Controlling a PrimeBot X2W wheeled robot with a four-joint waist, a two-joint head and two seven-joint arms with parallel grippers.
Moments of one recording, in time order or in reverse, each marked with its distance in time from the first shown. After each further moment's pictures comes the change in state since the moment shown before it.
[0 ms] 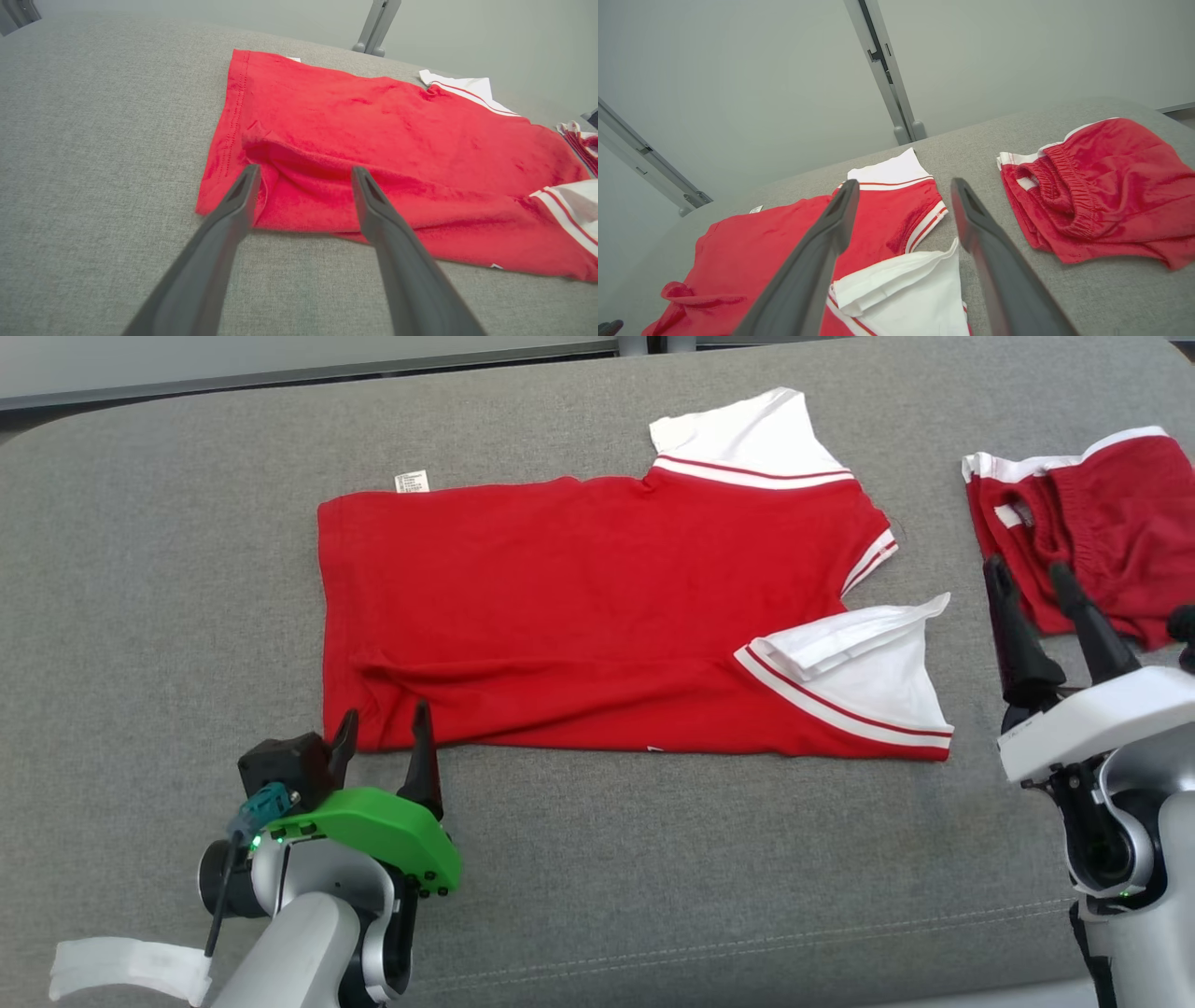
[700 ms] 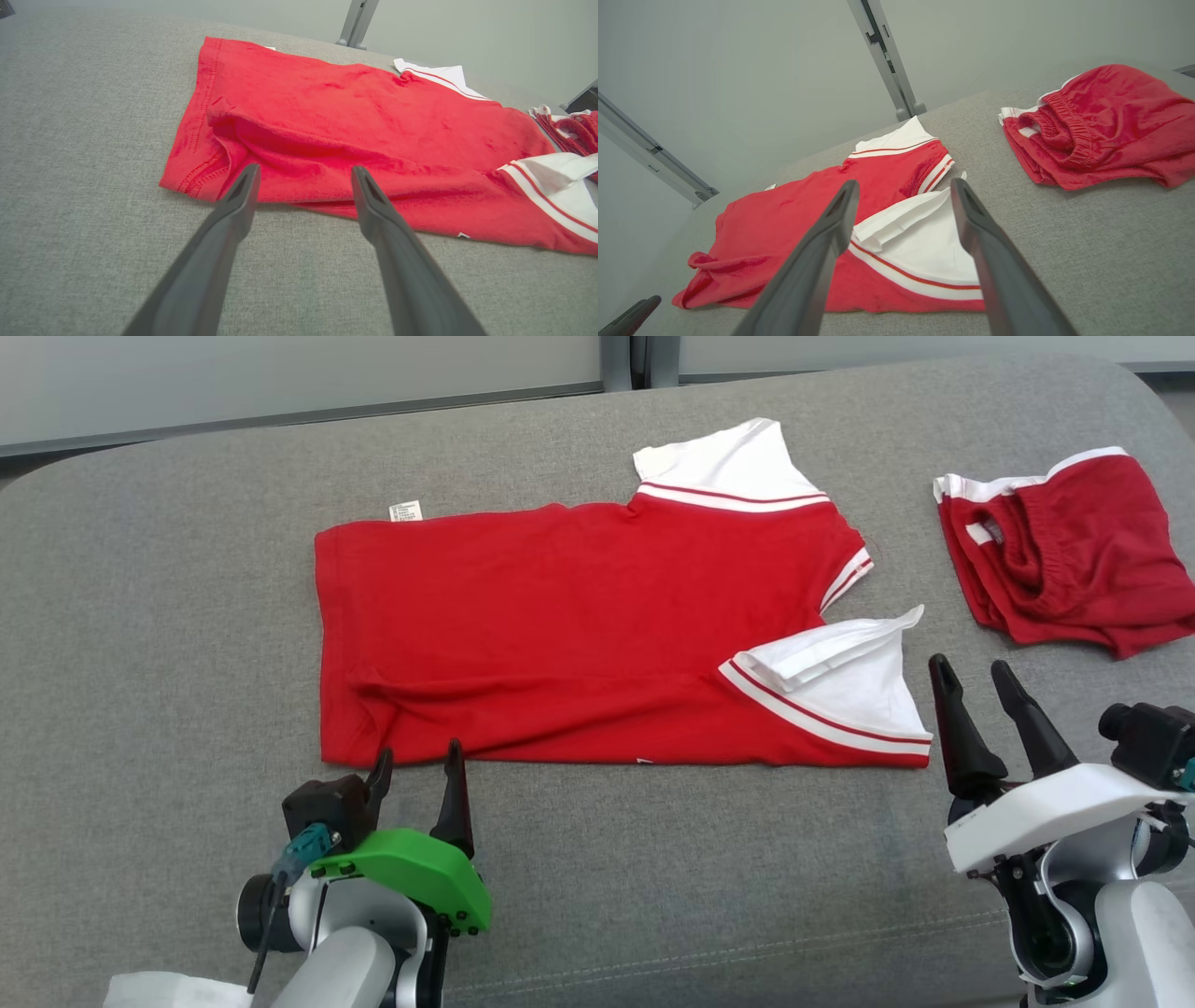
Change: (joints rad) left arm 0.039 -0.046 -0.047 0.067 0.007 -0.015 -0.079; right arm 0.178 0.104 0.033 -0.048 -0.034 0.000 -0.061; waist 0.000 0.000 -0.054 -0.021
